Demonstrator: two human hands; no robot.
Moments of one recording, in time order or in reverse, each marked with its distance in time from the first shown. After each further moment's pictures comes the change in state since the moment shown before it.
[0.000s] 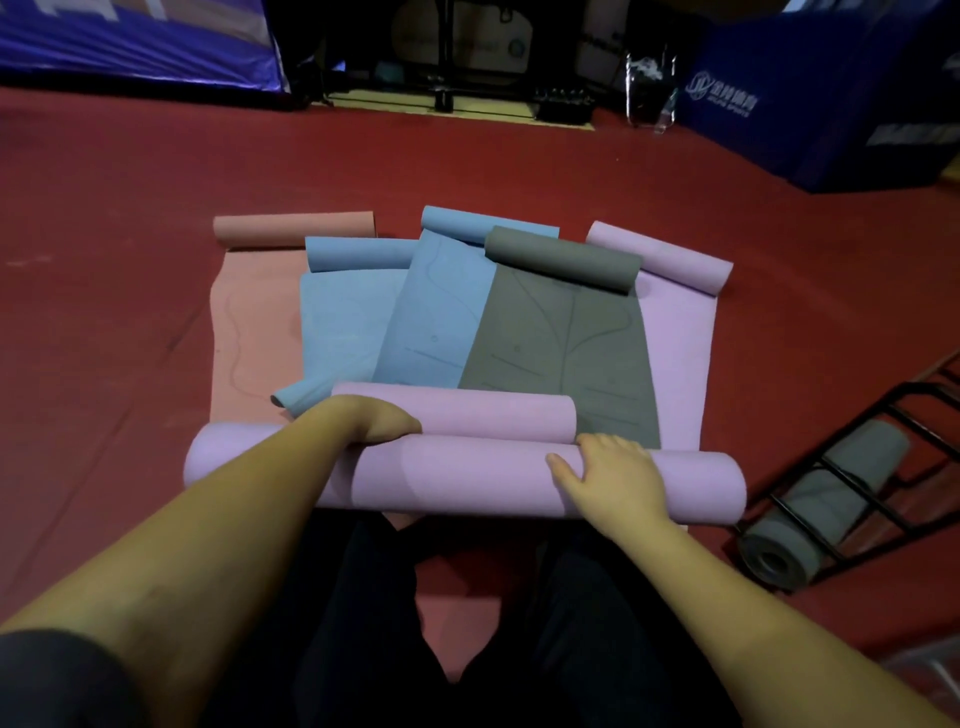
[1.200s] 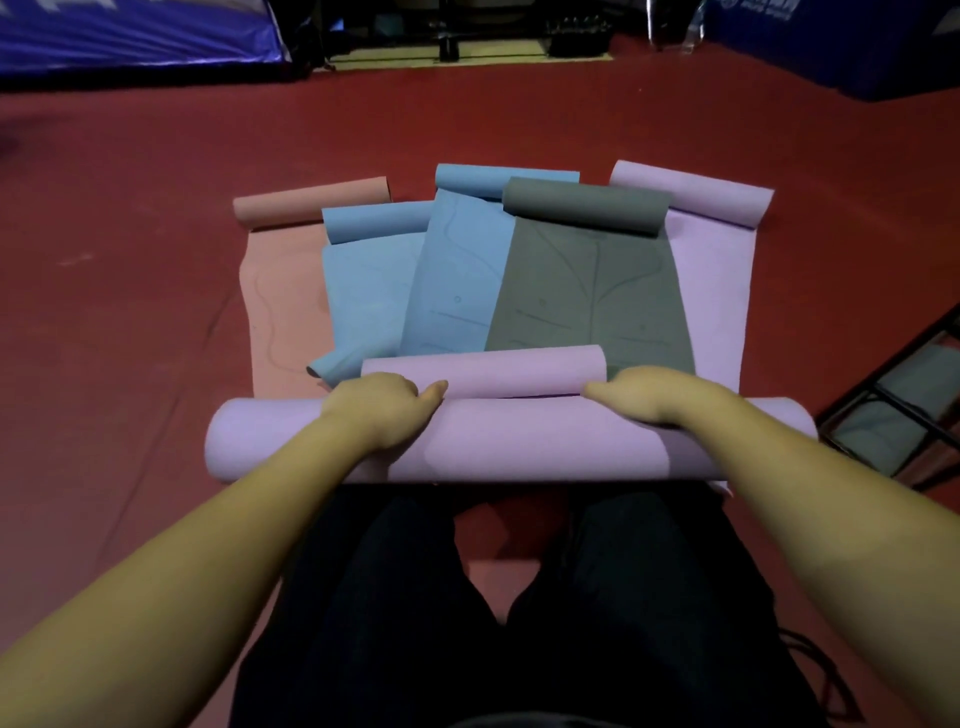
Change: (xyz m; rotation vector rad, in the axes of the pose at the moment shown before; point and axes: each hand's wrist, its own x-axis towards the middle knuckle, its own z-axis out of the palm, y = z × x) left_hand -0.060 -0.009 0.041 0.314 0.478 0.077; right_hand 0.043 0.007 -0.042 0.111 -0.637 0.065
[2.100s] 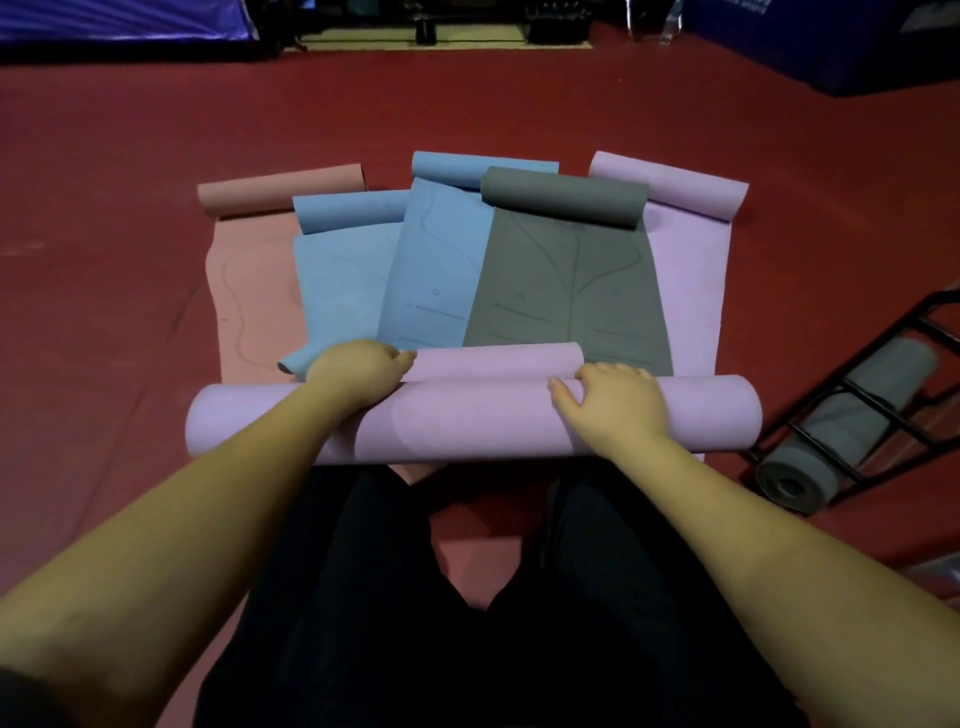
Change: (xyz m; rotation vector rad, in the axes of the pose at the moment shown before) left_hand 0.057 0.003 -0.005 -0.148 0.011 -0.044; right_hand 0.003 -0.008 0.053 -0.140 0.679 -0.034
